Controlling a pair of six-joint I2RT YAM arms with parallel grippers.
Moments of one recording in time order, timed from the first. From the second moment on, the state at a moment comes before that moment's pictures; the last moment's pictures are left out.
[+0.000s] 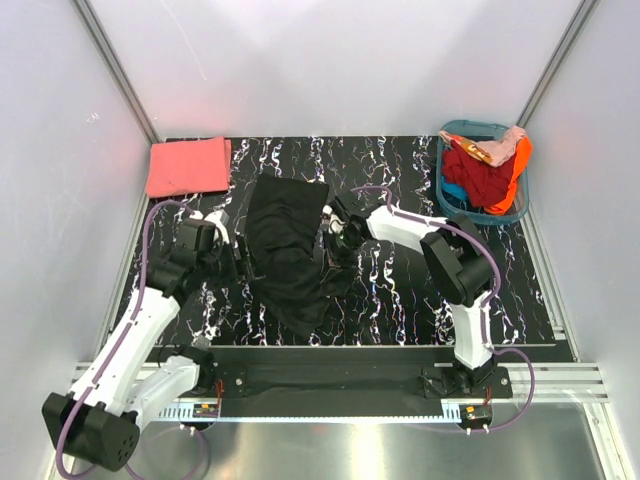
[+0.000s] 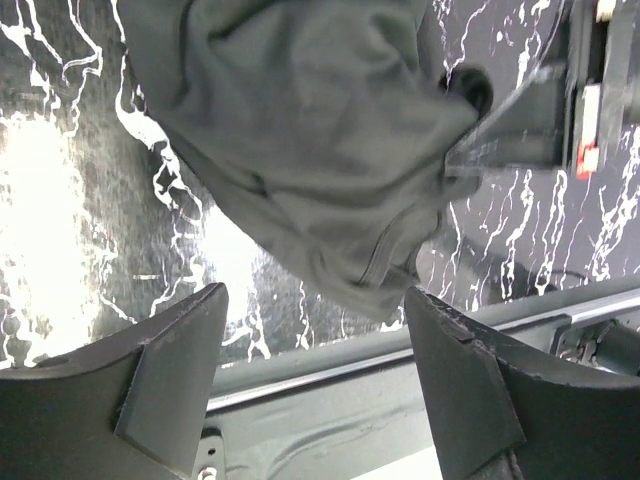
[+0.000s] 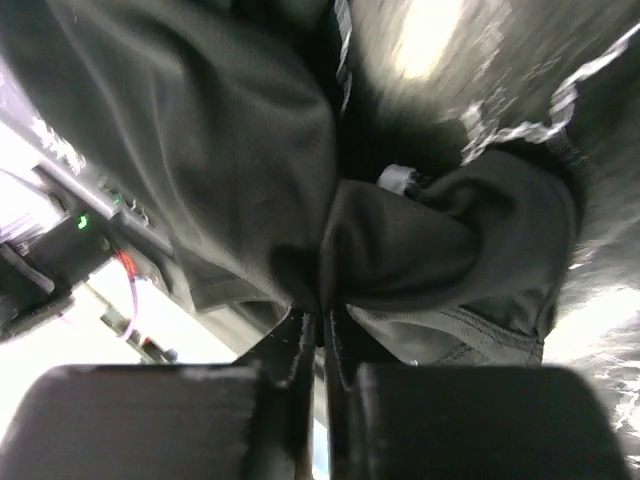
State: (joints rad) left arm -0.29 0.90 0.82 -0.81 0.19 -0.52; right arm 0.65 2.03 1.39 -0.60 -0.56 0.55
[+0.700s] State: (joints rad) left arm -0.31 1.29 0.95 -0.73 0.19 -0.49; right arm 0.51 1.67 1.28 -0.80 -0.25 0.39
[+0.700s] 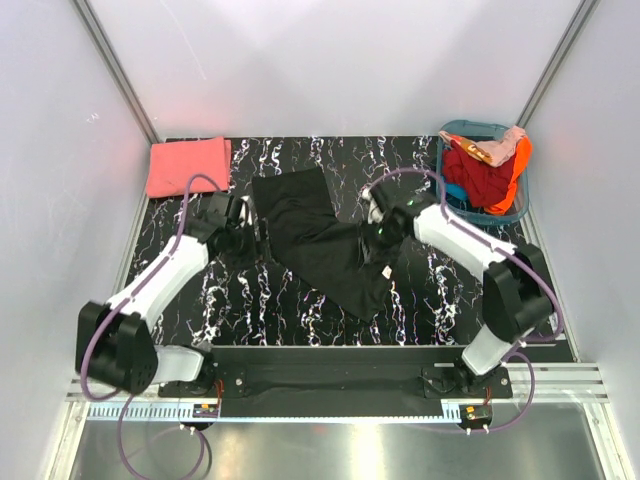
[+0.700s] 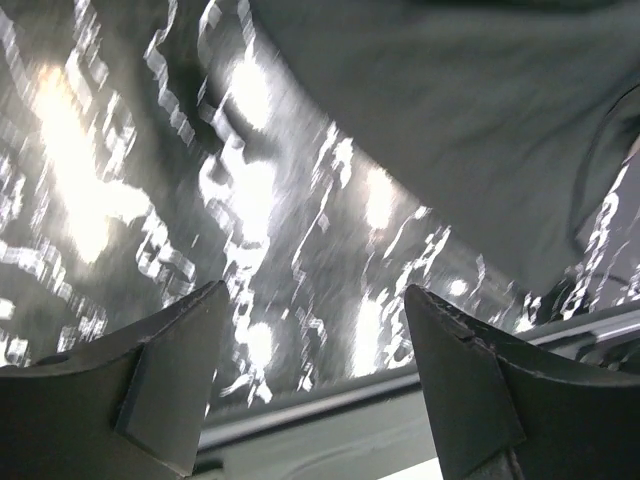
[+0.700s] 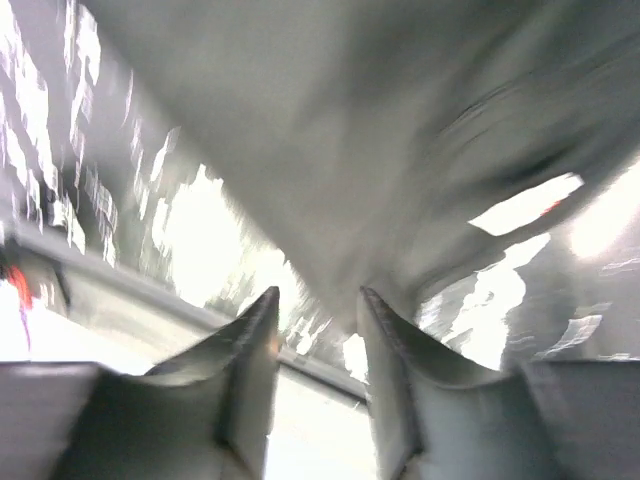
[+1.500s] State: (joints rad) left arm -0.36 1.38 0.94 -0.60 0.34 -0.49; right arm 0.55 1.48 0.88 -0.70 -0.31 0.56
